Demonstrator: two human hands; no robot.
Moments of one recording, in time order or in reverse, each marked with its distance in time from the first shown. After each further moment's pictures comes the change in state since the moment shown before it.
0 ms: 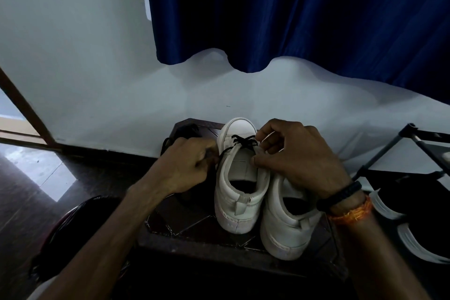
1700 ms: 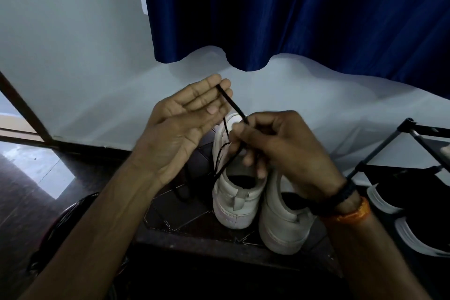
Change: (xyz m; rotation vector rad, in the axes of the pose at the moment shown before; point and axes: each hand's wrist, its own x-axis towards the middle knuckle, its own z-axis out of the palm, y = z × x) left_hand -0.001 0.046 -0.030 -1.361 0.167 0.048; right_hand -0.016 -0.038 -0.002 0.672 -0.134 -0.037
